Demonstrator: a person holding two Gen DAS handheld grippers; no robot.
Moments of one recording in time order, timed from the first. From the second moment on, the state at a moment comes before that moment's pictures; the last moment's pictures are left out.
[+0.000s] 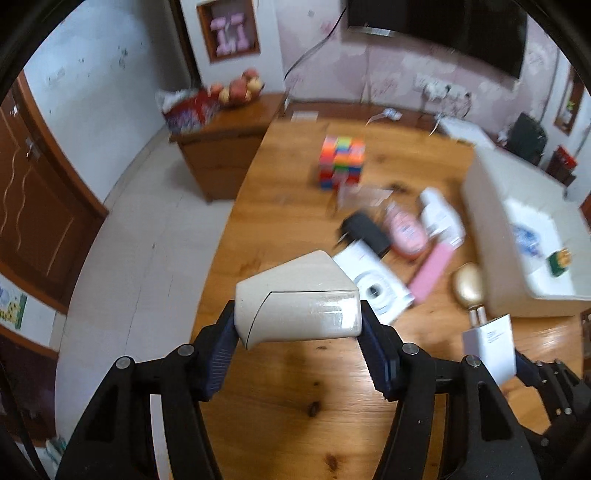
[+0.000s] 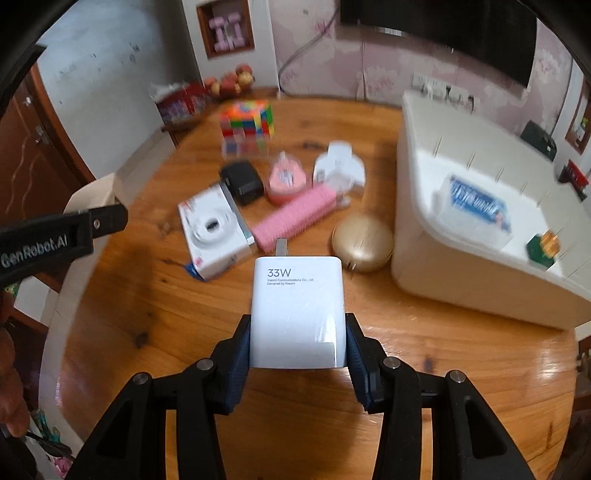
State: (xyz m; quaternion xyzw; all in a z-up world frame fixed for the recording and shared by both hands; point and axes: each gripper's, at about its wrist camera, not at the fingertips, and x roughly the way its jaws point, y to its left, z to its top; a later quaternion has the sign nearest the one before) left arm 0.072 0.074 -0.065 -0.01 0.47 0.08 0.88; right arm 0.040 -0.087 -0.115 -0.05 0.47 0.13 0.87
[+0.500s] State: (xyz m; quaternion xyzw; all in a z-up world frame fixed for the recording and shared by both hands) left arm 0.089 -0.024 0.066 0.01 0.38 -0.01 0.92; right arm 0.036 -0.229 0.027 0.01 0.37 0.05 0.93
